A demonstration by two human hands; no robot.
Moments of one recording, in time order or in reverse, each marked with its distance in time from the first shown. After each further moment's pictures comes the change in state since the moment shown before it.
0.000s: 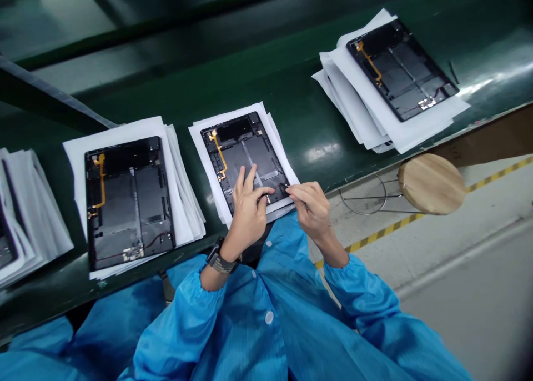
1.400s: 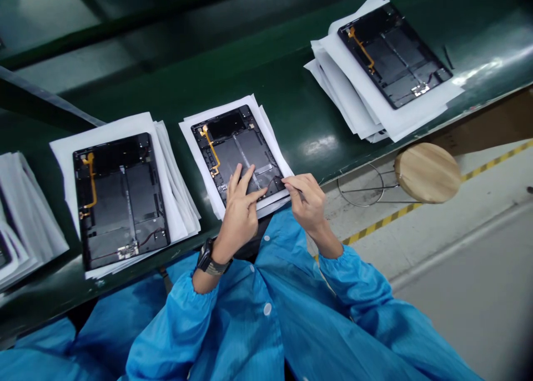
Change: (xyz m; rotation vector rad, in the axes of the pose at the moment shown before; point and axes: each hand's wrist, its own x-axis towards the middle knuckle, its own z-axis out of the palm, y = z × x) left_hand -0.014 -0.012 -0.006 0.129 0.002 0.208; right_hand 0.003 -0.010 0.004 0.006 0.073 0.084
